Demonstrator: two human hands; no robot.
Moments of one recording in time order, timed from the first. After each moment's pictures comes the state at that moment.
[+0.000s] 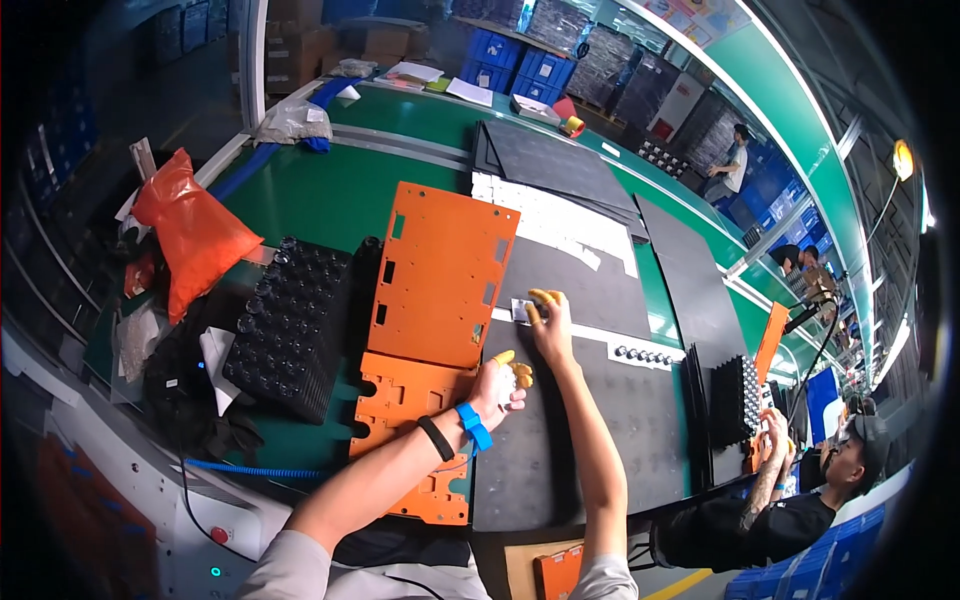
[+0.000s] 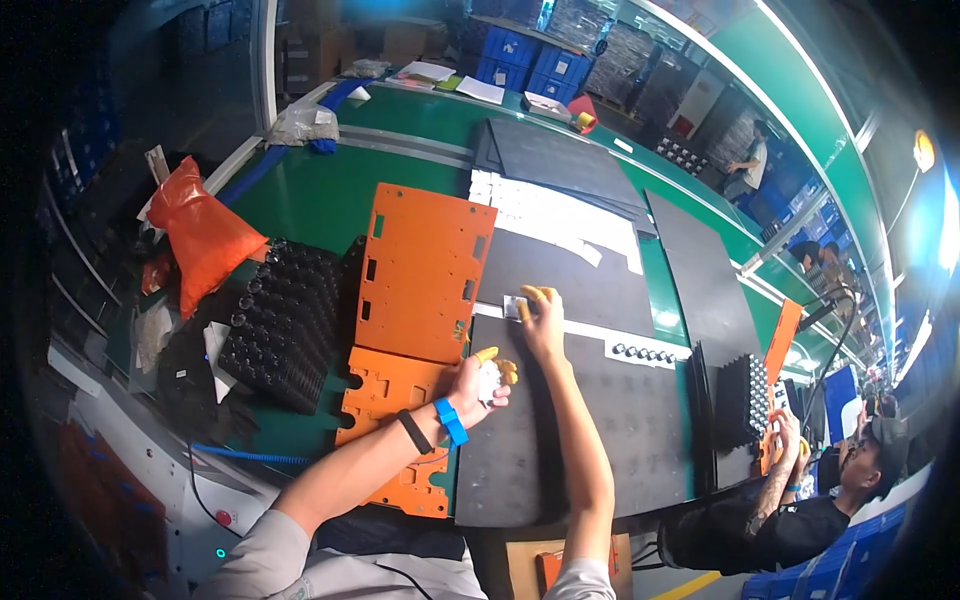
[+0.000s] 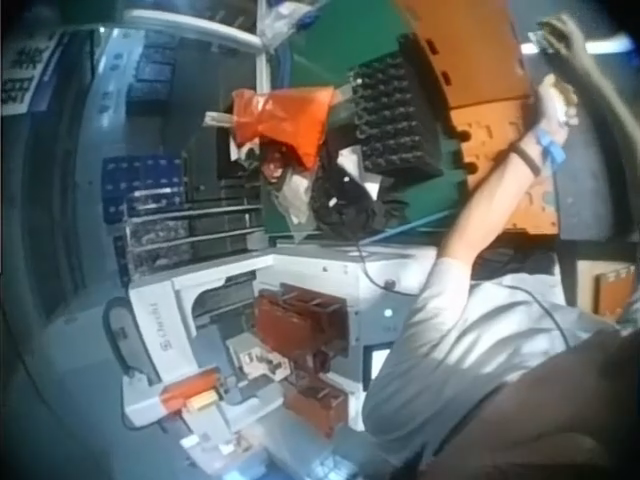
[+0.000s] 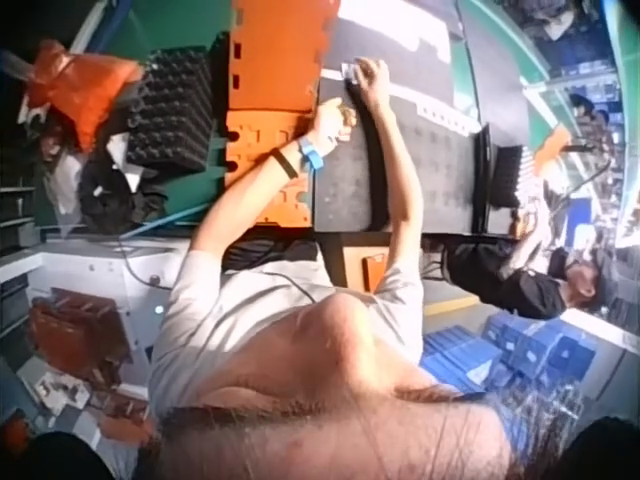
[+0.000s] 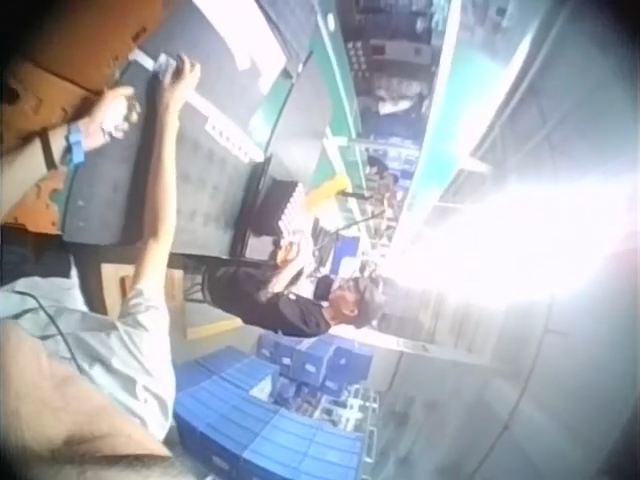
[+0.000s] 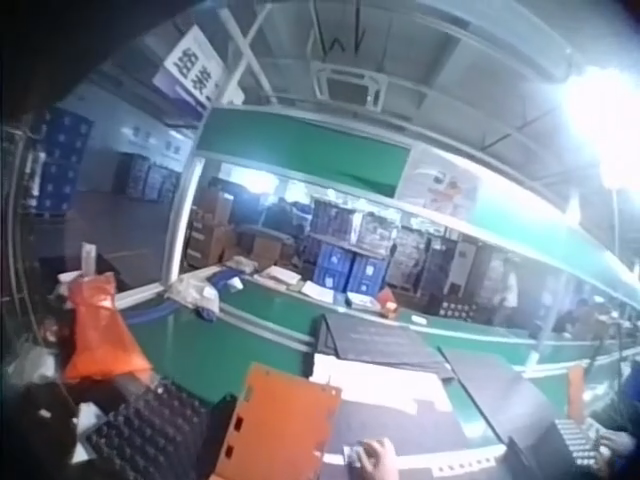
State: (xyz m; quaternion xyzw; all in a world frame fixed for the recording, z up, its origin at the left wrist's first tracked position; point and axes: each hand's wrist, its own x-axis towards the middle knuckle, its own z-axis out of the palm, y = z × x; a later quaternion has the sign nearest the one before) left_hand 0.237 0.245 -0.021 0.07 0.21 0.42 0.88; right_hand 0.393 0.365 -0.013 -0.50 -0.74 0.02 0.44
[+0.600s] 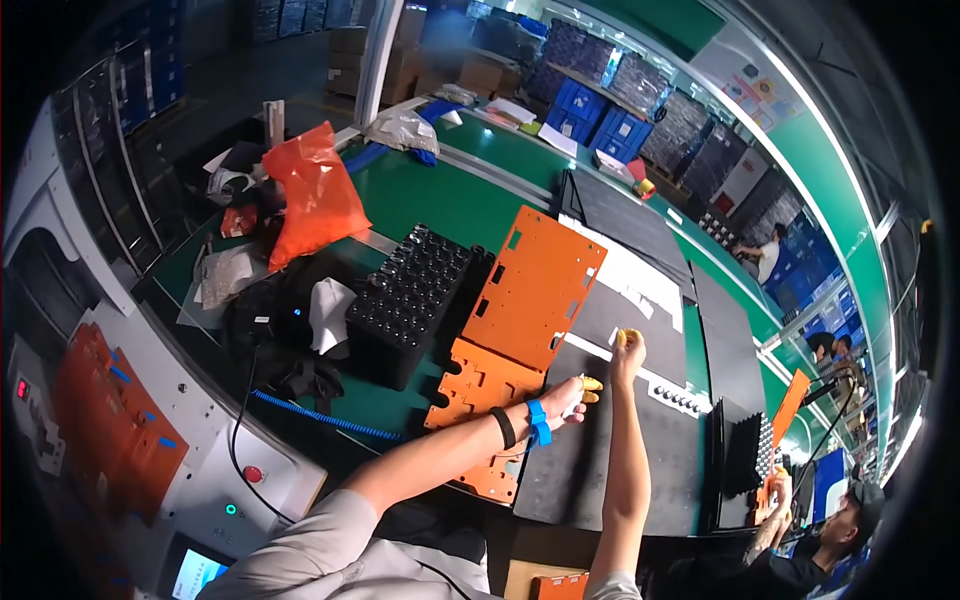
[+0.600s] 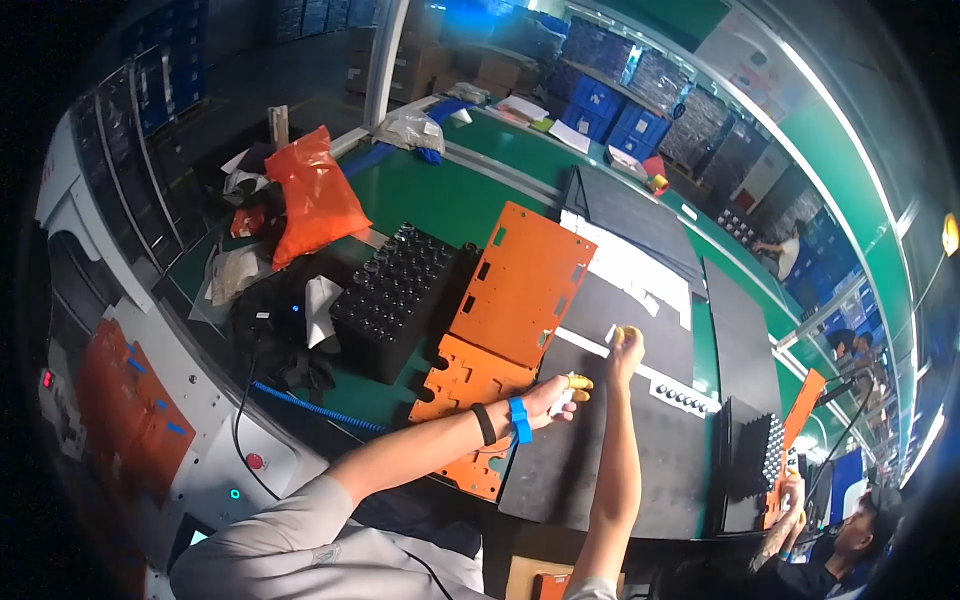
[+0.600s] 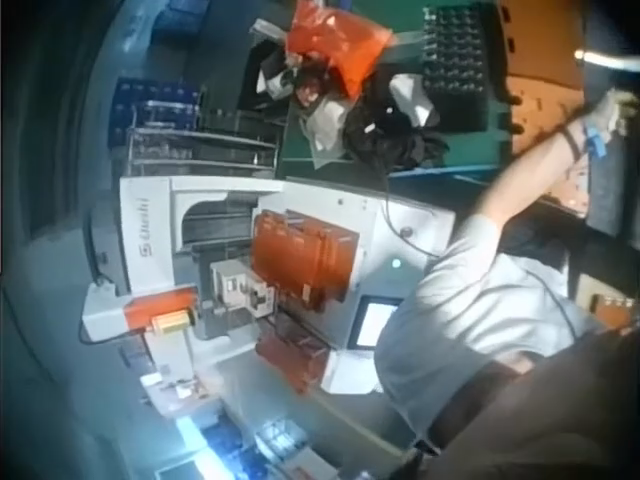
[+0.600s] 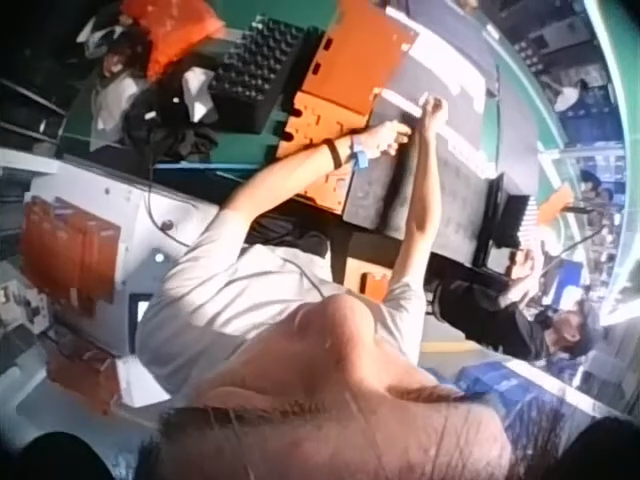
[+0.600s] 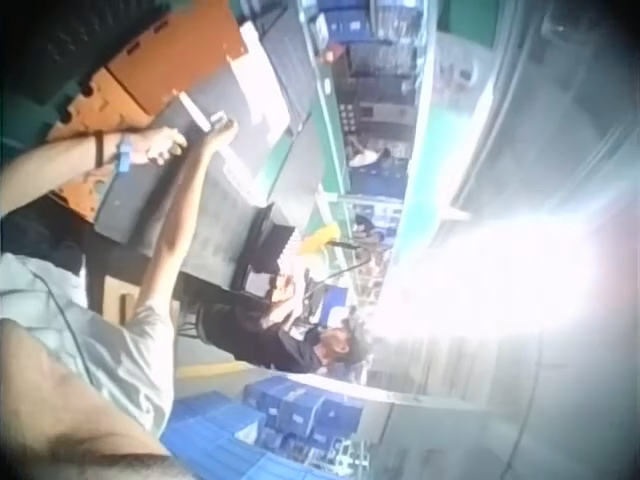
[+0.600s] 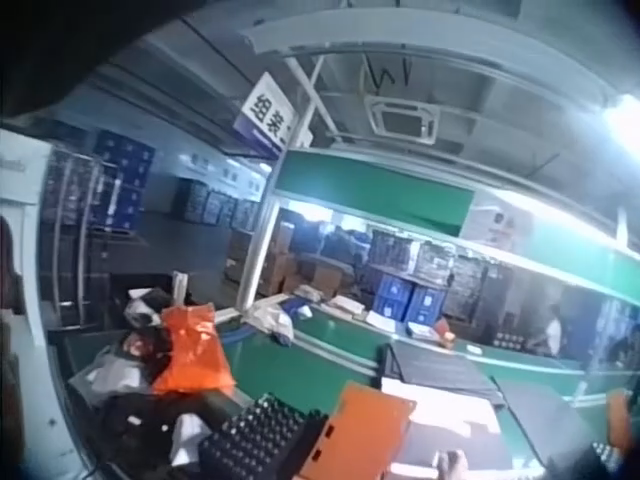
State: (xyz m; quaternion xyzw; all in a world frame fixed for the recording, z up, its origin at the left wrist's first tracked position) left_hand 0.244 0.229 -0.006 0.23 0.23 0.39 0.86; right_hand 0.441 0.387 -0.024 -0.57 -0.62 0.03 0.54
